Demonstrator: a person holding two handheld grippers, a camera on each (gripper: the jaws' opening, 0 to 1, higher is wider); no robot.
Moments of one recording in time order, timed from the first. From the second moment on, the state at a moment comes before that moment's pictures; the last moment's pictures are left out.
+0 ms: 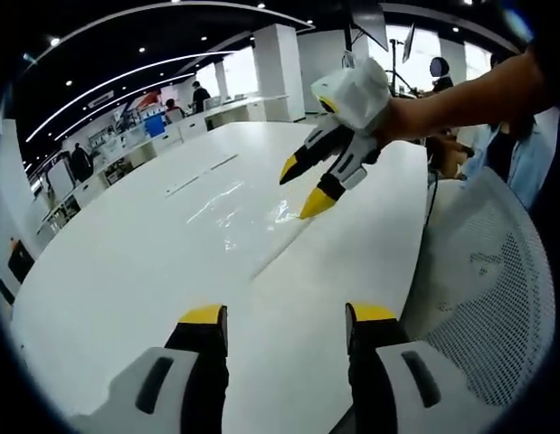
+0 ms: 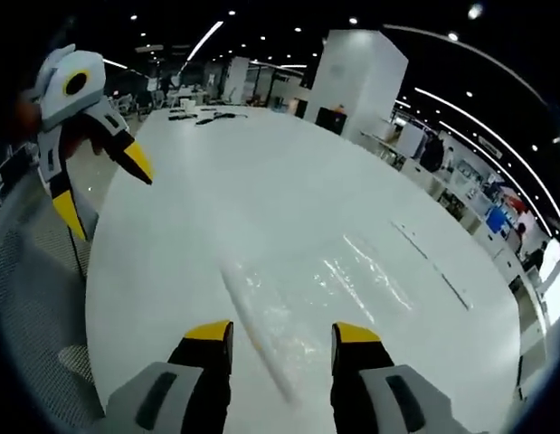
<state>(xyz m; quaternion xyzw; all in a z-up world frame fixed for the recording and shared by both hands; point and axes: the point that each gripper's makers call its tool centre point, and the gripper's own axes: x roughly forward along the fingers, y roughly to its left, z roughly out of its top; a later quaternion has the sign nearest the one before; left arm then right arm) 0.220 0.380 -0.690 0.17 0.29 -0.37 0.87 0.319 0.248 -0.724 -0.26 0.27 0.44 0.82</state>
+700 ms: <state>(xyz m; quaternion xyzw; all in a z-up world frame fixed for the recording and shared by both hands) 0.222 0.388 -0.692 0.15 0.28 -0.35 0.88 0.297 0.229 -0.707 -0.18 0.26 0.41 0.85</state>
